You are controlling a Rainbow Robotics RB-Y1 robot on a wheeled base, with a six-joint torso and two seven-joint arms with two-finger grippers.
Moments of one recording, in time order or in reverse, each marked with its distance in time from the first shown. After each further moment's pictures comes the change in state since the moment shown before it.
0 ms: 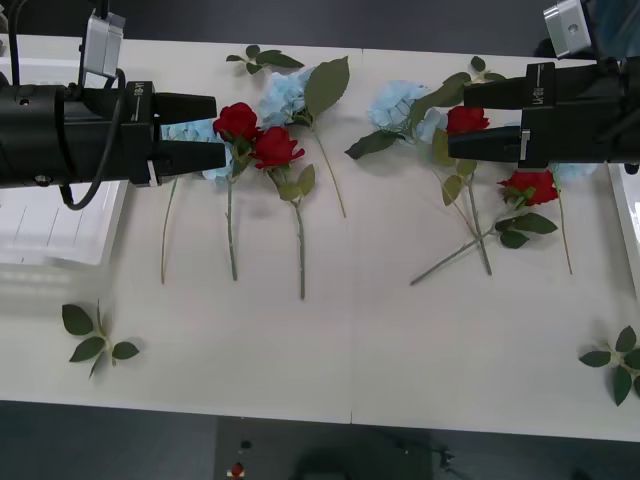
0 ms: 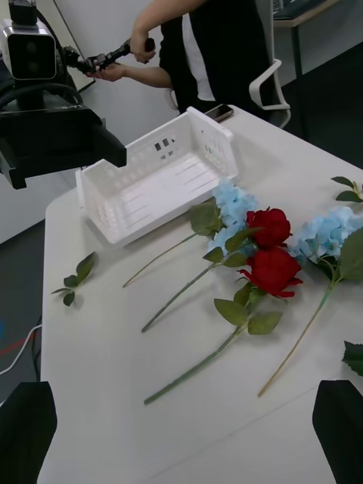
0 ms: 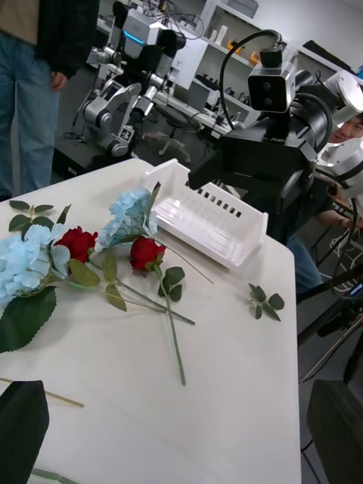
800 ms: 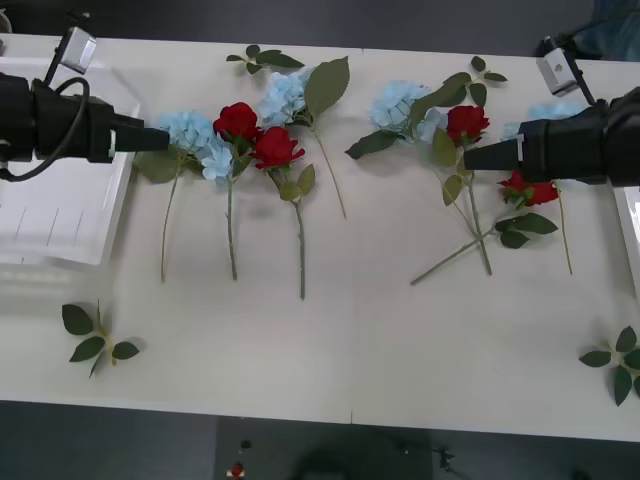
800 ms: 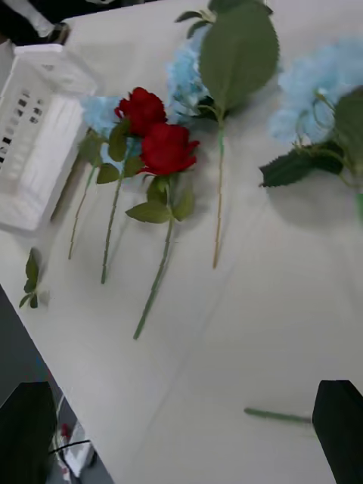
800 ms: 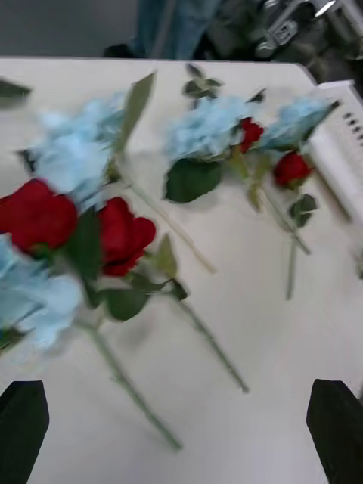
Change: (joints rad) right arm -0.026 -0.433 0.441 0.082 -0.092 -0.389 -0.537; left arm -0.141 0.038 -0.028 0.345 -0.346 0.099 0.424
